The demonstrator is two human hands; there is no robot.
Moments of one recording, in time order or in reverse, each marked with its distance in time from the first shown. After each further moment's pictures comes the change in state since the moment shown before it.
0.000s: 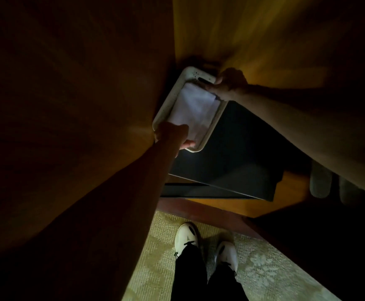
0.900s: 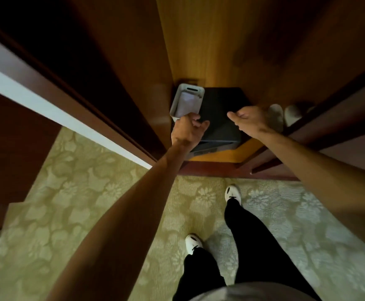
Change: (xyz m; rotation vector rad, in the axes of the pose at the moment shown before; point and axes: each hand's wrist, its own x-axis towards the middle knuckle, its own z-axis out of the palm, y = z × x) left_hand -0.464 0.007 -0.104 0.669 0.029 0.668; right_hand -0.526 -0.048 -0.128 0.272 0.196 0.149
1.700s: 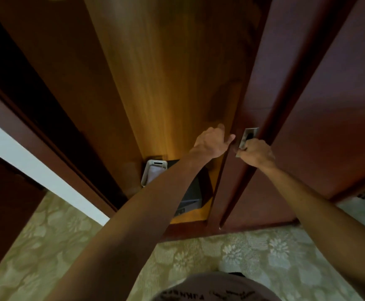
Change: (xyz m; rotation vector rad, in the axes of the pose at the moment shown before) left_hand -0.116 0.309 -0.028 0.425 -0.103 0.651; right_hand -0.155 0.017 -0.242 -0.175 0.348 0.164
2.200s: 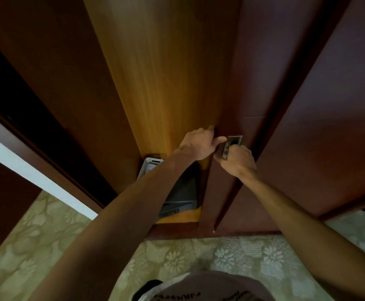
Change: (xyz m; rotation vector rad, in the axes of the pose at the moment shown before) left_hand 0.021 0.003 0.001 0.181 0.064 0.071; right_hand 0.009 -0.002 0.010 0.002 0.053 -0.186
